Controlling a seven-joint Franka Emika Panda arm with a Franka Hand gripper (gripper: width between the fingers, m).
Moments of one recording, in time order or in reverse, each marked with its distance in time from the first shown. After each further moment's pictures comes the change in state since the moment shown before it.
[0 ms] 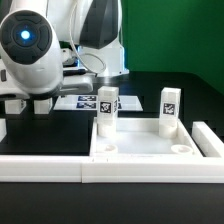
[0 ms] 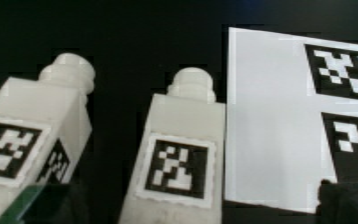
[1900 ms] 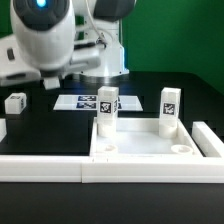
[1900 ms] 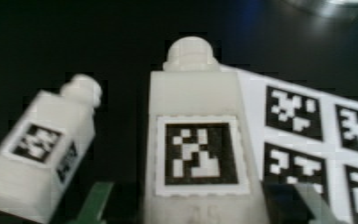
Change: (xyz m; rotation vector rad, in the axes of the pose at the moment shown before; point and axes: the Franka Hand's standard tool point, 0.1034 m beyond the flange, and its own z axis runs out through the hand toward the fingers) arm -0.041 -0.017 -0.057 -0.033 -0.014 -0.112
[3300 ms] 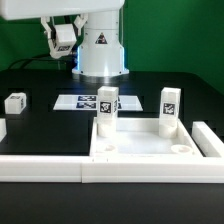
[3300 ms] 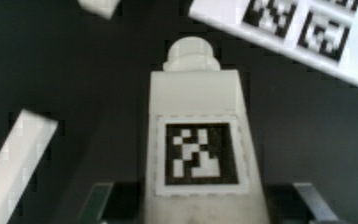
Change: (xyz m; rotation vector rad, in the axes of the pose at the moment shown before) arm -0.009 -0.030 -0.137 -0.187 0.620 -0.085
